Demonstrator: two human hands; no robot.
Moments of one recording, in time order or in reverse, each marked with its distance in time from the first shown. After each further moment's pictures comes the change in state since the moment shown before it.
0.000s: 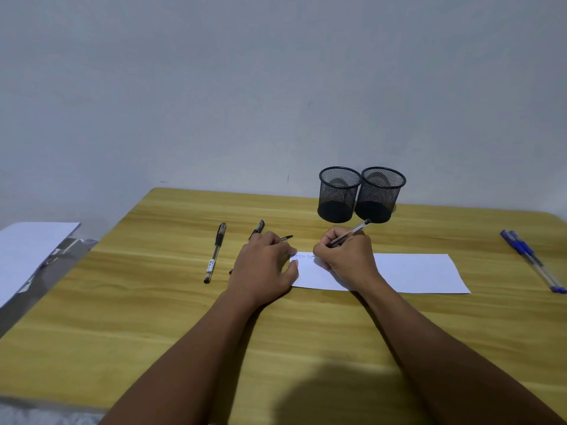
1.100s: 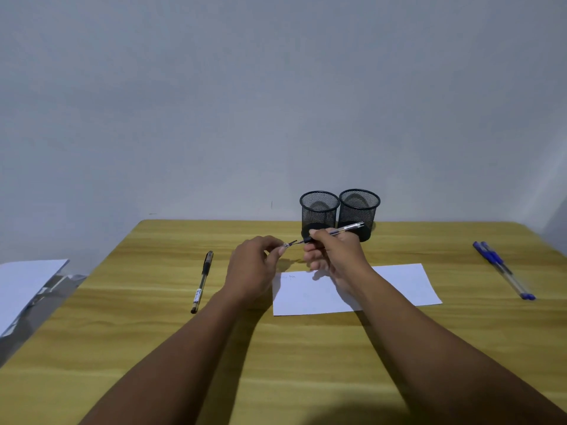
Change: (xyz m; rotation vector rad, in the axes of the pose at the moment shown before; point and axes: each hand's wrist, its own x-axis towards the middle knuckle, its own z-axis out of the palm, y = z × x) left_hand 0.044 0.020 -0.016 -0.299 0.109 -0.134; right_hand 0.012 -0.049 -0.021 0.388 0.008 0.247
